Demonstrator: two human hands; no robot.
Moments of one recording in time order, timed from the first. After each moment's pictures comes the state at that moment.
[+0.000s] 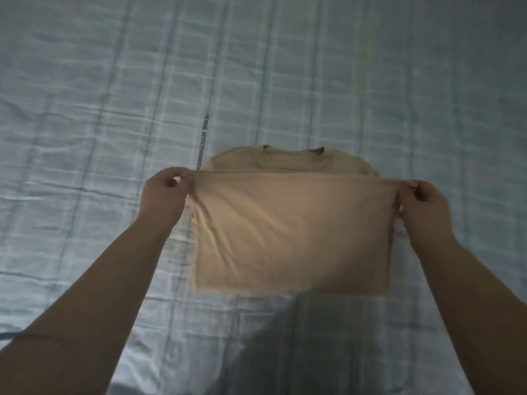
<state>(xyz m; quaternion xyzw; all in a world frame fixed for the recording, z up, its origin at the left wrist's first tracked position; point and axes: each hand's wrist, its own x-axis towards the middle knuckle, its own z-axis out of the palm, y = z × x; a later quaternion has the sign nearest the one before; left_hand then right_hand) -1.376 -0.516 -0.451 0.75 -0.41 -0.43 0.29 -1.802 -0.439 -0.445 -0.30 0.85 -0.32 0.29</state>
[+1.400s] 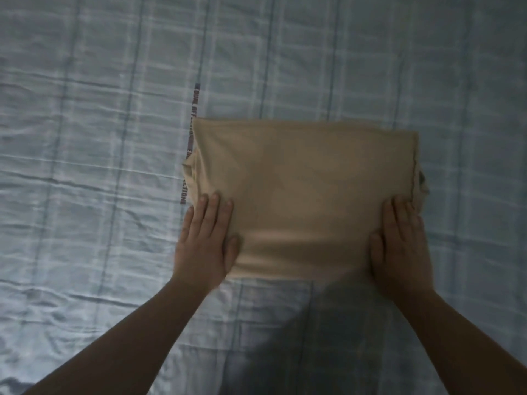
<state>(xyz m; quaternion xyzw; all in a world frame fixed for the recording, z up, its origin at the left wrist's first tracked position) -1.405 -0.422 -0.557 0.58 -0.81 -0.13 -0.01 -1.771 -0.375 -0.551 -0.66 0.74 -0.04 0.13</state>
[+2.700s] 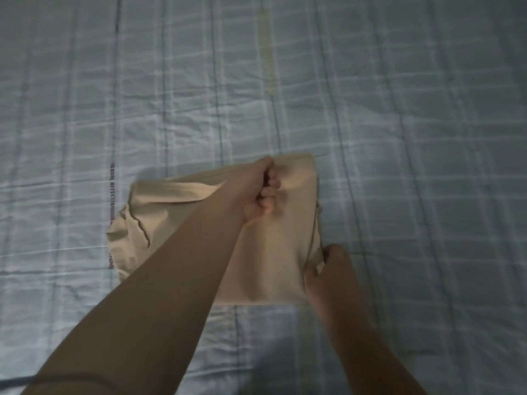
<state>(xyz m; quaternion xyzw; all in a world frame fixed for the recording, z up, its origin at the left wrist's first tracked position) -1.716 -0.569 -0.476 0.57 -0.18 -0.79 0.12 -1.799 -0.365 -0.504 -0.30 0.88 -0.14 0.34</state>
